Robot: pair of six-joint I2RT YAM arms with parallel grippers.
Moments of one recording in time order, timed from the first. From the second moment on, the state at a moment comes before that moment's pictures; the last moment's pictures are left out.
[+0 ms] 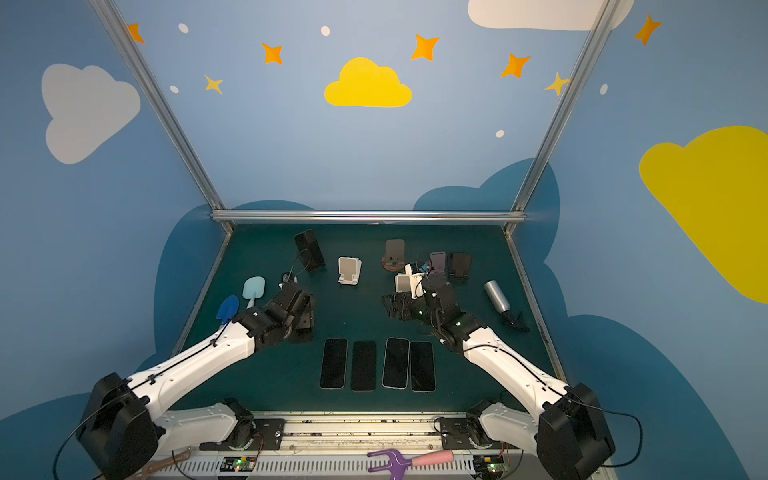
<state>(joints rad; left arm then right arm) -0.60 1.20 0.81 -0.59 -0.45 -0.59 0.60 1.15 0.74 -0.11 -0.19 0.42</state>
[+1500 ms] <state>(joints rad) -0.73 1.34 0.63 -0.61 -0.27 -0.77 0.66 1.39 0.74 -0.04 -0.44 0.54</state>
